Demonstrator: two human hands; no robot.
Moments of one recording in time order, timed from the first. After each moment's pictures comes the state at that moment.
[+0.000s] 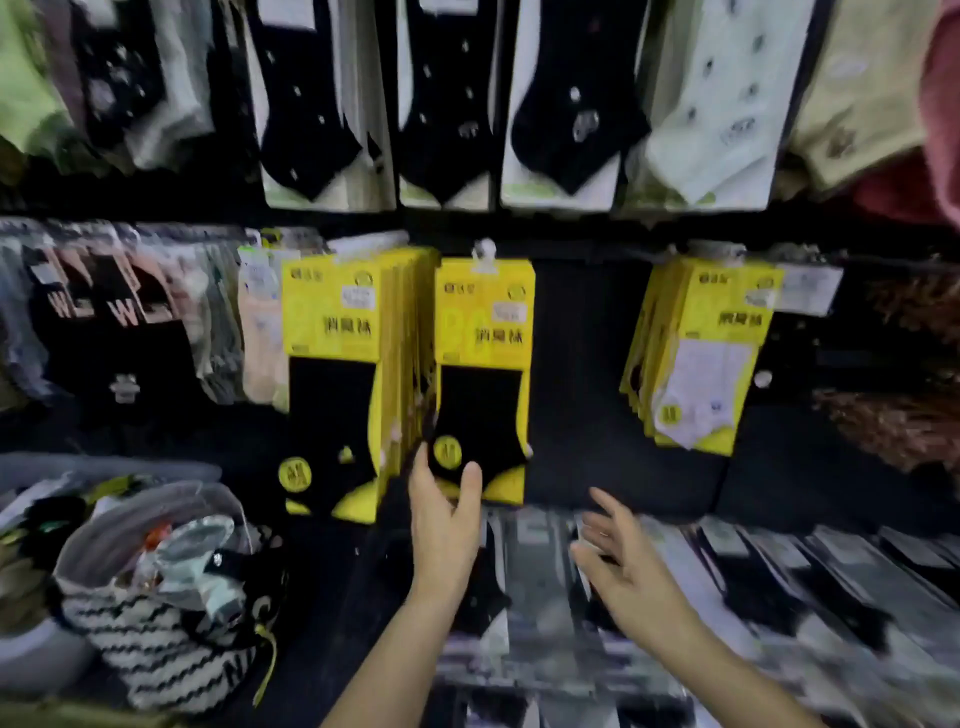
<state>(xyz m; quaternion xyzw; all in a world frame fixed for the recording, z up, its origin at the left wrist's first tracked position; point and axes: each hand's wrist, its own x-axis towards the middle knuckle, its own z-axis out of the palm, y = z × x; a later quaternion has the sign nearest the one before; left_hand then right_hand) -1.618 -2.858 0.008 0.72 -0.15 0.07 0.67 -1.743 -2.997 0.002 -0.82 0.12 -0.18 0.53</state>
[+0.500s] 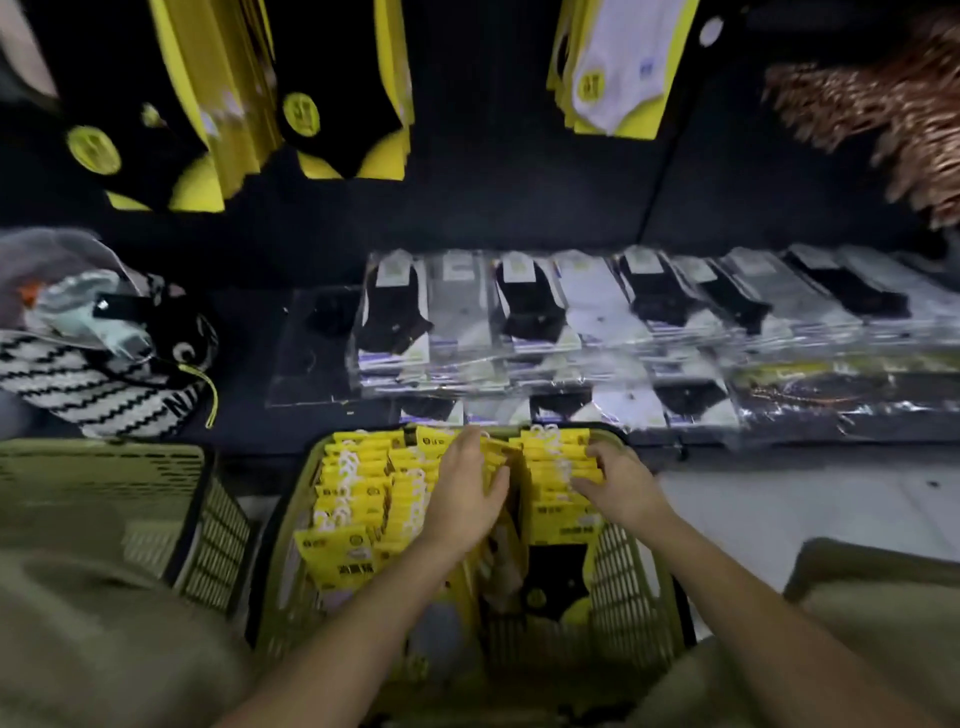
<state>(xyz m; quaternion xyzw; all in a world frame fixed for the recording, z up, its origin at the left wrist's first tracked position) -1.794 -2.857 -0.197 0.85 -0.29 -0.16 0.40 -1.895 -3.035 -0.190 -0.88 0.35 0.08 0.30</state>
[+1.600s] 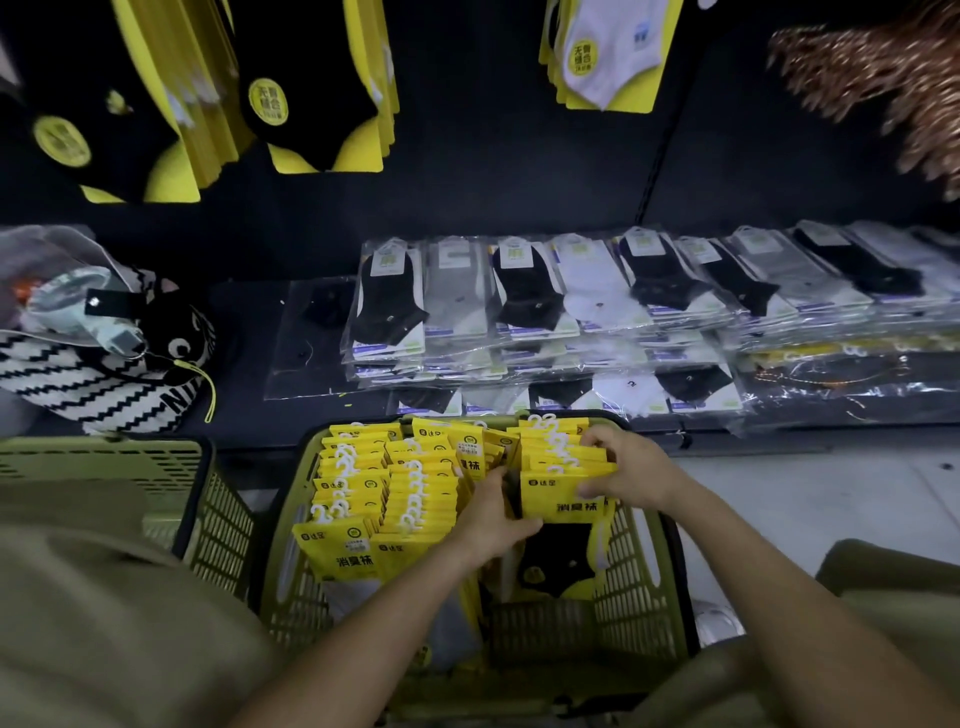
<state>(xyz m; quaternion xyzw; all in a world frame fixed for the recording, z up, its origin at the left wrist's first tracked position) -1.818 -2.868 -0.219 0.80 -0.22 -0.40 0.39 -1.905 -3.056 -0.173 -0.89 0.27 0.11 0.35</state>
